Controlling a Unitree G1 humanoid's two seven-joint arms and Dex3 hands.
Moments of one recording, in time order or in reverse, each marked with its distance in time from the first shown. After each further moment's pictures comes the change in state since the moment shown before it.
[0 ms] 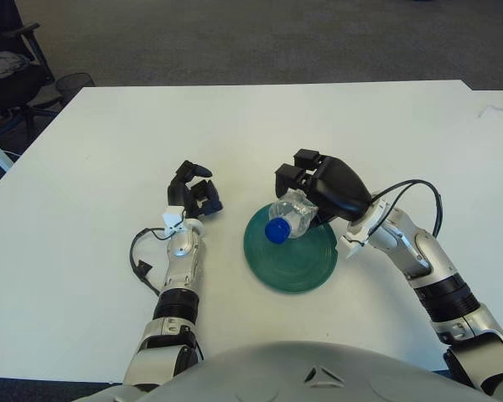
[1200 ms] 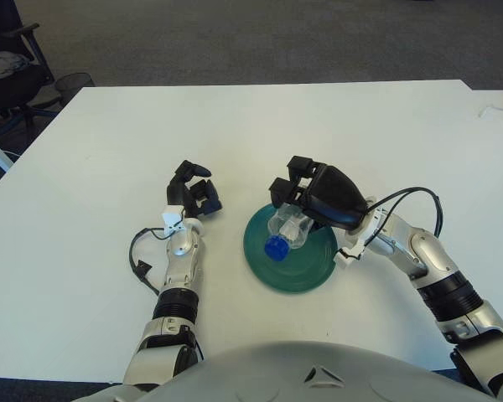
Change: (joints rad) left arm -0.001 -0.001 -0.001 -0.004 0.002 0.003 0.010; right arm -0.010 -0.038 0.051 0.008 -0.148 -0.028 -0.138
